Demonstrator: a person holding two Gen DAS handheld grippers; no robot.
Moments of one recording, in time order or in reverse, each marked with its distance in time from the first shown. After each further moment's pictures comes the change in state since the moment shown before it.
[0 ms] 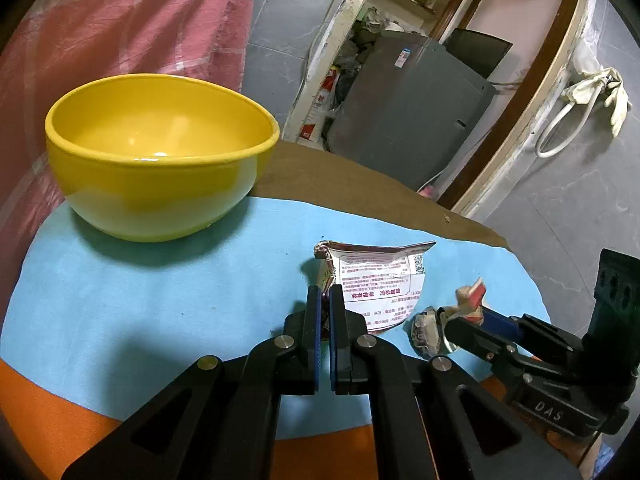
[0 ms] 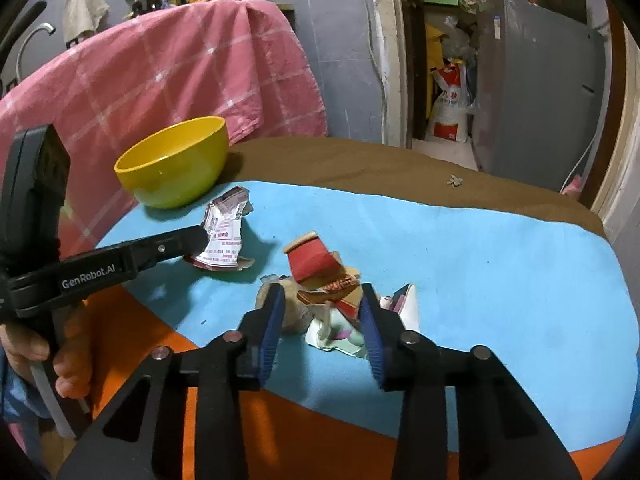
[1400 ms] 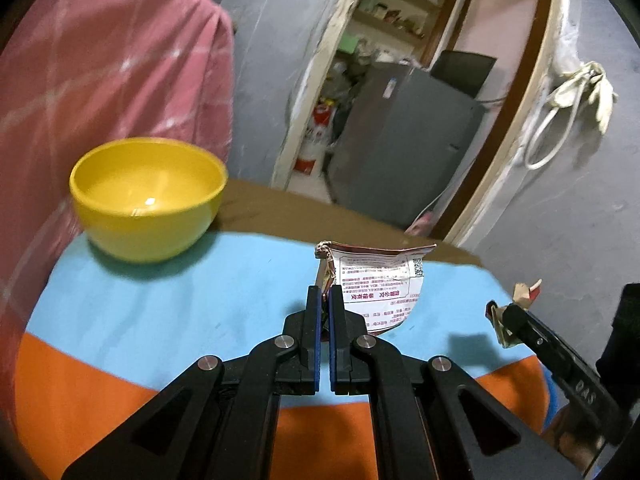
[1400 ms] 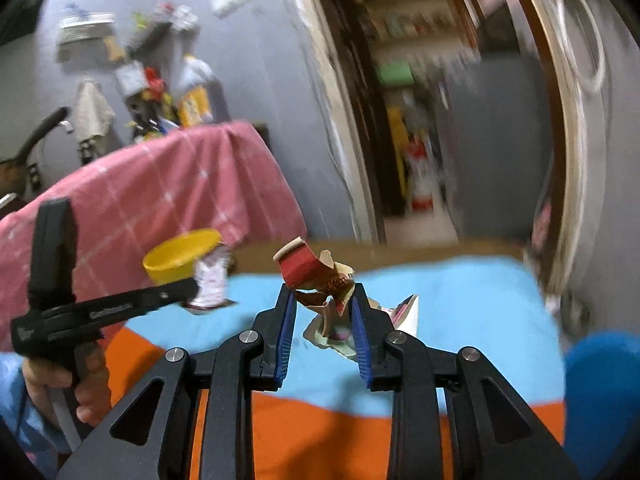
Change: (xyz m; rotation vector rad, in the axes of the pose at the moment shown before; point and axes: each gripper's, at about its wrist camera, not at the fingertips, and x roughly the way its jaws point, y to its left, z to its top) left arm -0.036 -0.052 -0.014 0.041 -0.126 0.060; right arm -0.095 -0.049 -0.027 0.164 -0.330 0.010
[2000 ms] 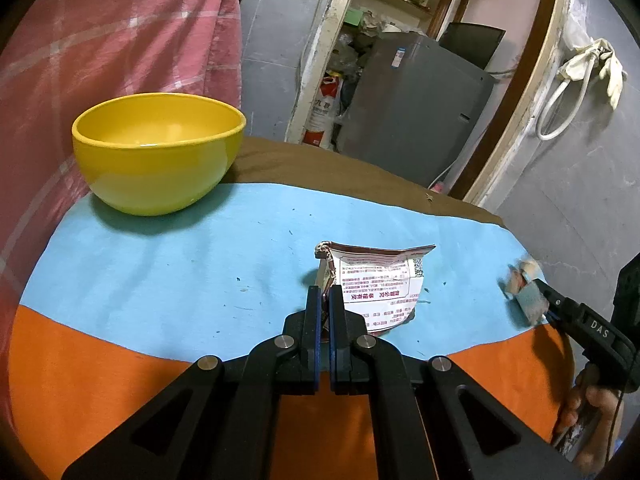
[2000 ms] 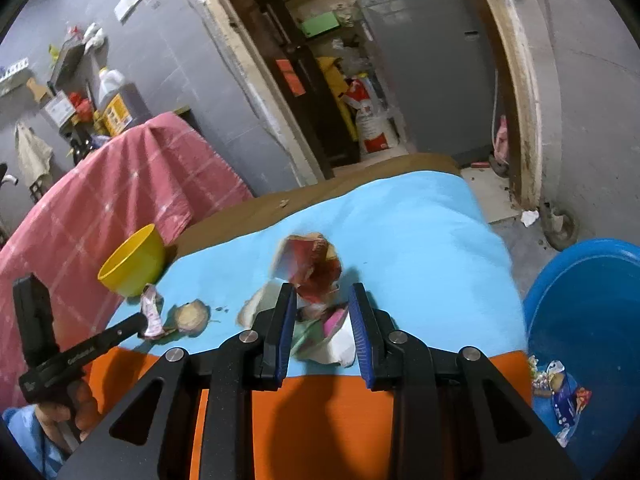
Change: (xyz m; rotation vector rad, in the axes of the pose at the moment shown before) left arm 0.013 0.014 -0.022 0.022 0.089 0.025; right arm 0.003 -0.066 -0.020 0.227 0.101 -0.098
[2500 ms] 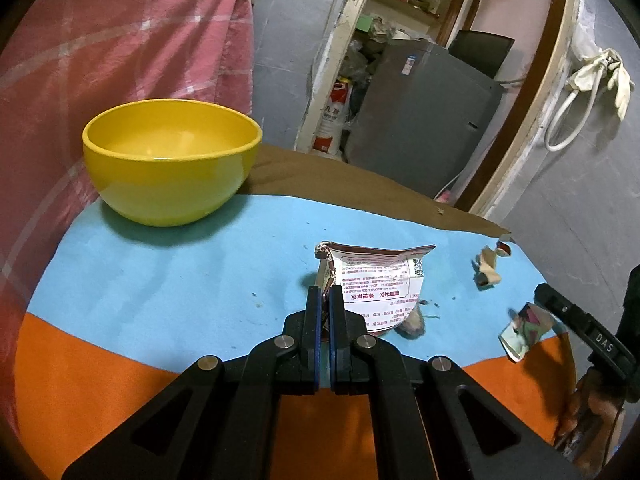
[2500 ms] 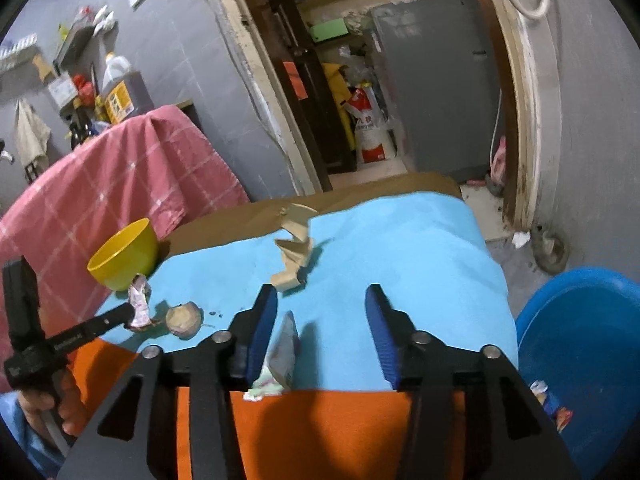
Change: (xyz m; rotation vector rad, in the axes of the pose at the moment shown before) left arm 0.001 0.010 0.009 -0.027 -0.016 0.023; right arm 0.004 0.021 0.009 -0.112 -0.017 -0.053
